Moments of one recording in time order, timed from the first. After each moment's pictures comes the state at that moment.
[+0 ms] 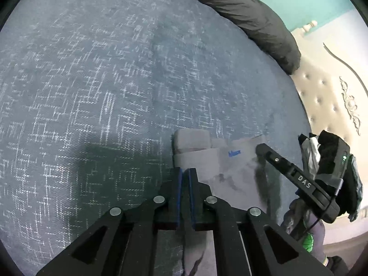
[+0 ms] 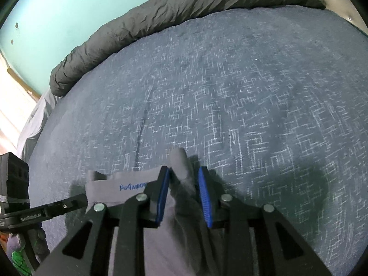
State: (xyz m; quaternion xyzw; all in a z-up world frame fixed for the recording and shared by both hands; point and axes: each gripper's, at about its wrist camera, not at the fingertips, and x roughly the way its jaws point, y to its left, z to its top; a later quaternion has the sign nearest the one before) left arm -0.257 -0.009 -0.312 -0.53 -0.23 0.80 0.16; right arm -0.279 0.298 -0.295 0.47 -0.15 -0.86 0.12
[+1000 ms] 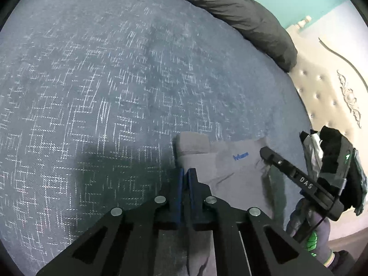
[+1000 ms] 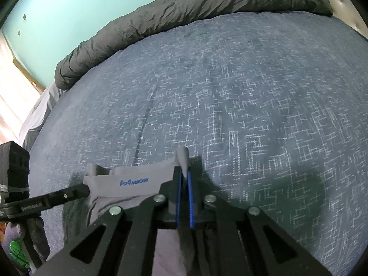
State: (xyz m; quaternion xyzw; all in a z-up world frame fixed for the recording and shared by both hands) left arm -0.261 -0.008 -0.312 -0.52 -0.21 0.81 0.16; right arm -0.271 0.304 -0.295 0.46 -0.14 -0.87 0.13
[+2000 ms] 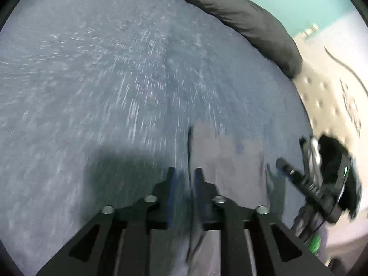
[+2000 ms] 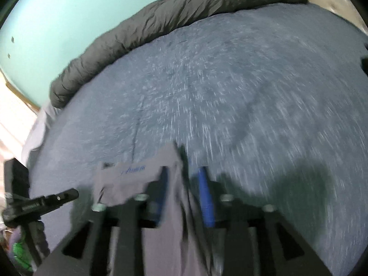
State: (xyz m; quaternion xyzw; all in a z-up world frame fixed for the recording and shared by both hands) left arm -0.217 -0.034 -0.286 -0.53 -0.21 0.81 0.15; right arm -0.222 0.348 -0.271 0.46 -0.20 -0.86 0.10
